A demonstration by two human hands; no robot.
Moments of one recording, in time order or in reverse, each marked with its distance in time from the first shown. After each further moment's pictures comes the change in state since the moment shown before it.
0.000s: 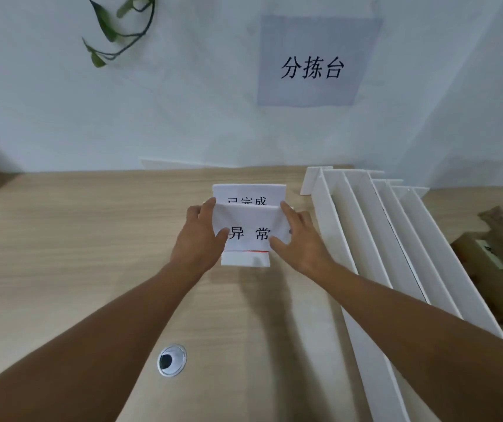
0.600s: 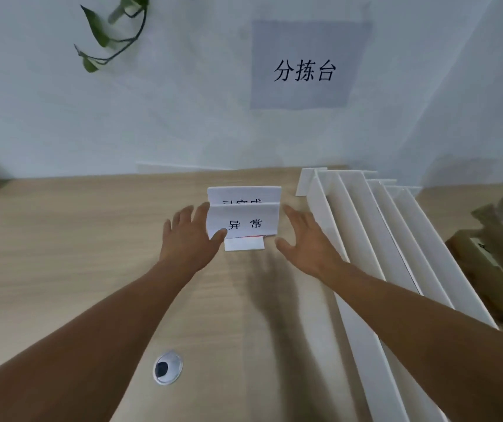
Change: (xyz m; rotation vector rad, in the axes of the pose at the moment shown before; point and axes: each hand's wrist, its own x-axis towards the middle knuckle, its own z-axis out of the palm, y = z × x) left_hand 0.012 -0.004 -0.004 0.363 -0.035 -0.003; right_hand -0.007 0.003 -0.026 -0.141 -0.051 -0.015
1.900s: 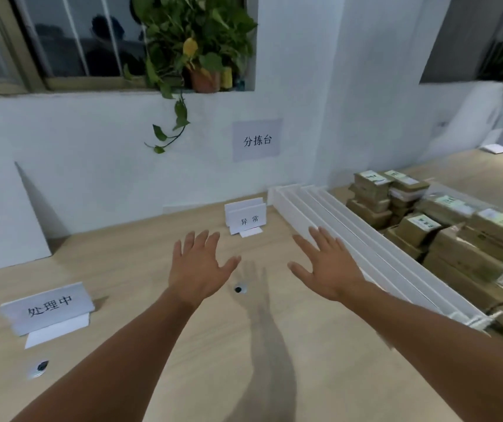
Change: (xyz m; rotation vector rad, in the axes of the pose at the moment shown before) left_hand -0.350 -0.184 -0.256 0.042 0.021 0.440; right_hand -0.435 -0.329 0.012 -0.523 0.241 0.195
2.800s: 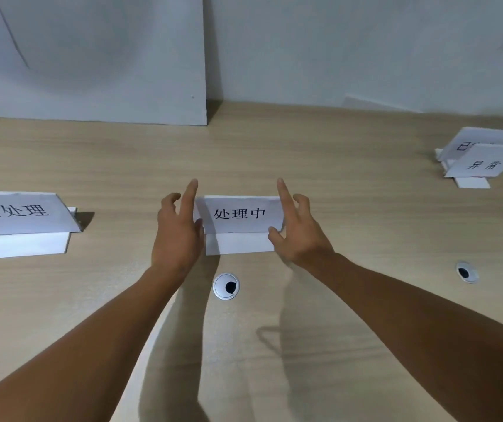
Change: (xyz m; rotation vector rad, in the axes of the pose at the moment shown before) left_hand -0.030 -0.593 0.129 -0.419 0.163 -0.482; right_hand 0.208 -0.537 0.316 0.439 -0.274 -0.250
